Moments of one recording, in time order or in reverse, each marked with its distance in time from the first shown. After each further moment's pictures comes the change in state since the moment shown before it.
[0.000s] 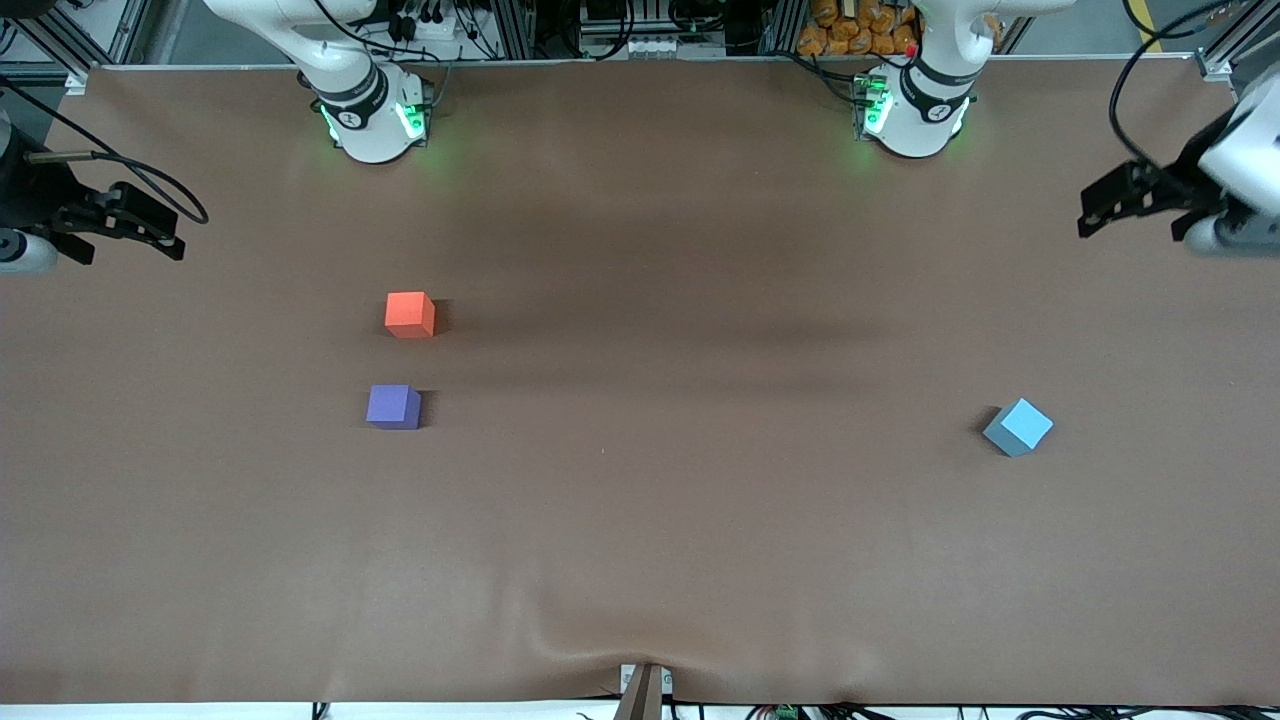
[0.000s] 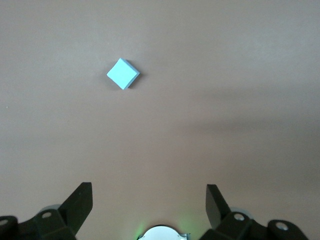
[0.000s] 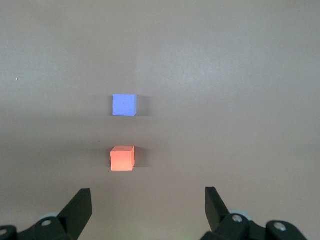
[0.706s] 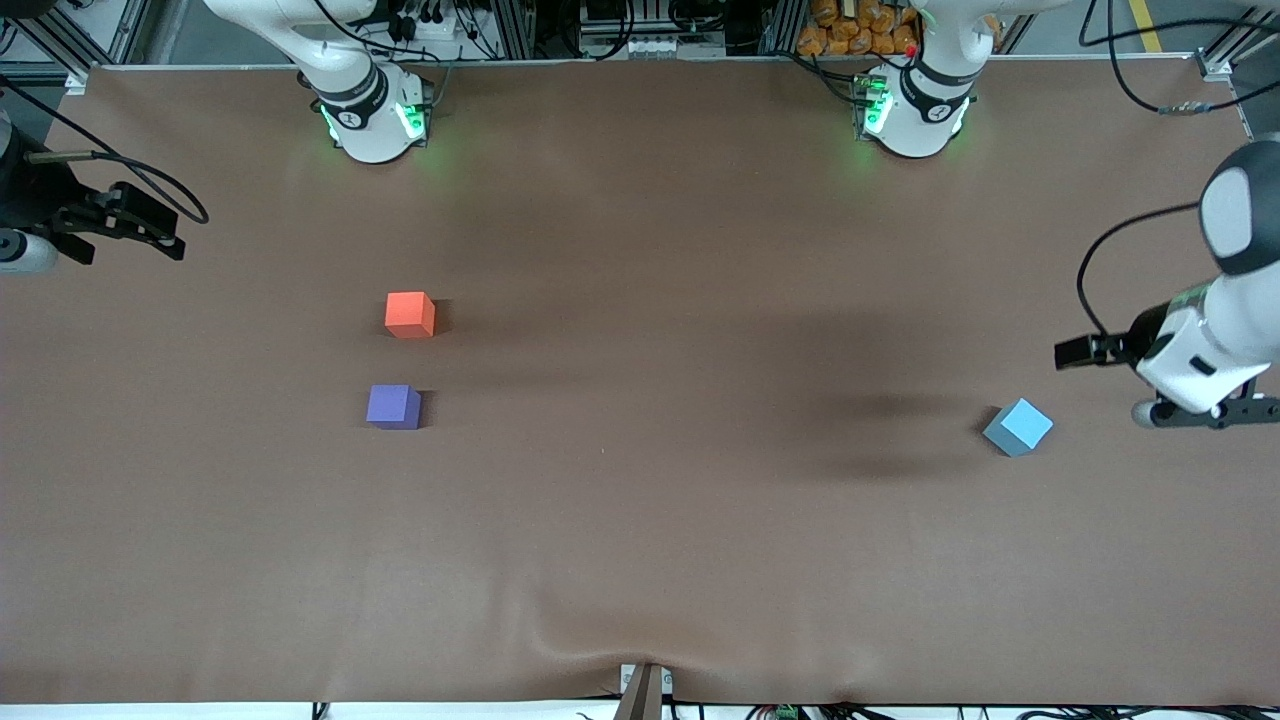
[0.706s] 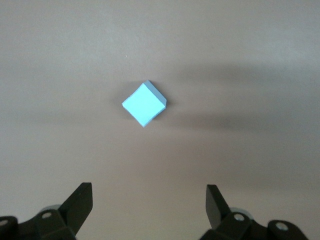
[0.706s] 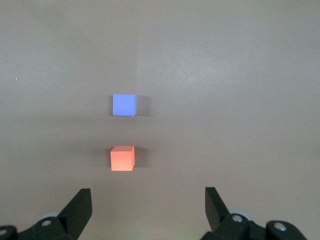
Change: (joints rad) left arm 0.105 0.283 0.004 -0.088 0.025 0.335 0.000; right arm 0.000 0.000 0.000 0.000 0.000 0.000 0.000
